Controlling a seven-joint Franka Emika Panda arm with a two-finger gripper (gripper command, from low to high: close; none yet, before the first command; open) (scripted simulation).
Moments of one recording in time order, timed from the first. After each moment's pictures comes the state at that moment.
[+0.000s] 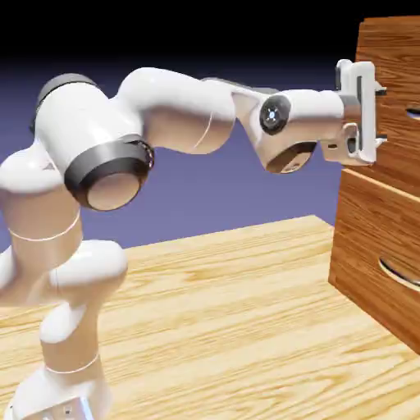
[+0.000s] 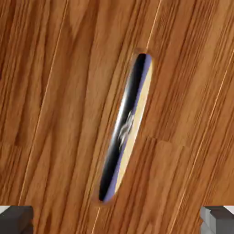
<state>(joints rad) 1.58 -0.53 -1.44 -2.06 0.20 3.52 1.46</state>
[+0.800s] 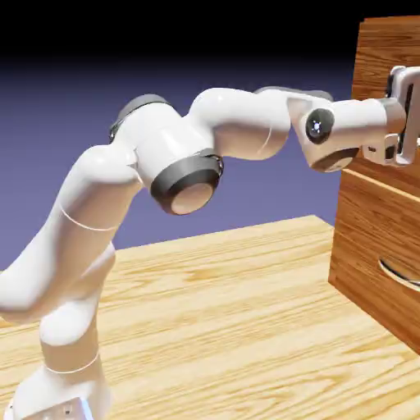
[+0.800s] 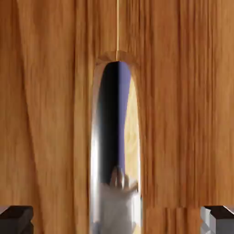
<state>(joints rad) 2.21 -0.58 -1.99 -1.67 0.30 3.59 1.56</state>
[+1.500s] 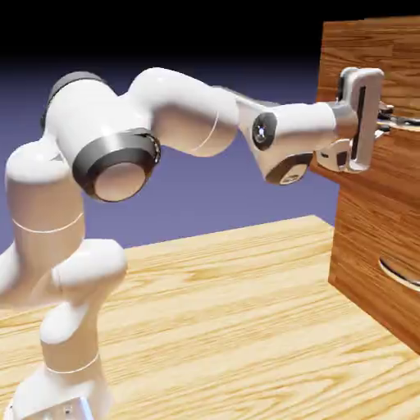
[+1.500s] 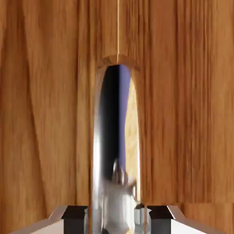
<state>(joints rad) 1.45 -0.48 -1.35 -2.19 0.21 3.71 1.71</state>
